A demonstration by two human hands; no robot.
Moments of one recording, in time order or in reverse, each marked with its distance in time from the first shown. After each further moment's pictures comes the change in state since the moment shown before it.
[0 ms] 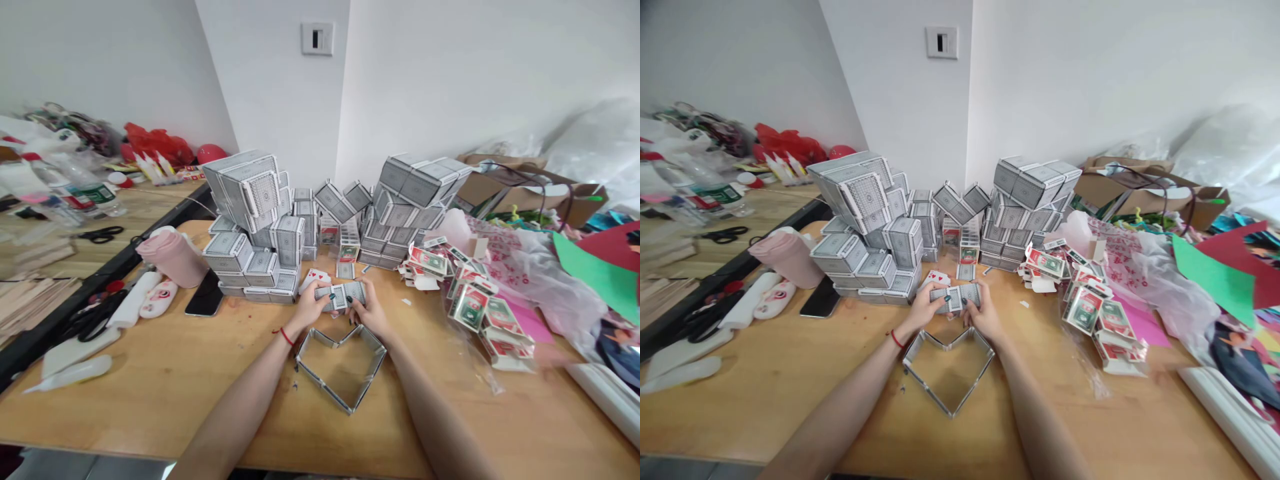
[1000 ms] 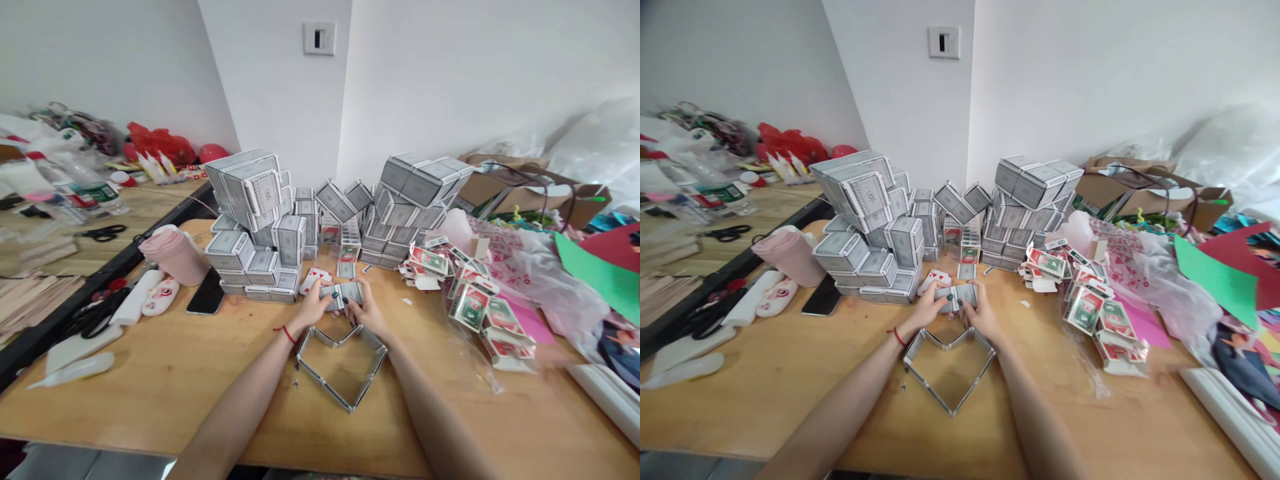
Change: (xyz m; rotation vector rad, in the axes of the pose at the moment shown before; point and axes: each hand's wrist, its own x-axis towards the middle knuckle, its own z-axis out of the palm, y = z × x) left_hand 0.004 -0.019 0.004 -0.188 -0.214 -0.110; right_hand 0.001 0.000 0.005 -0.058 -0.039 -0.011
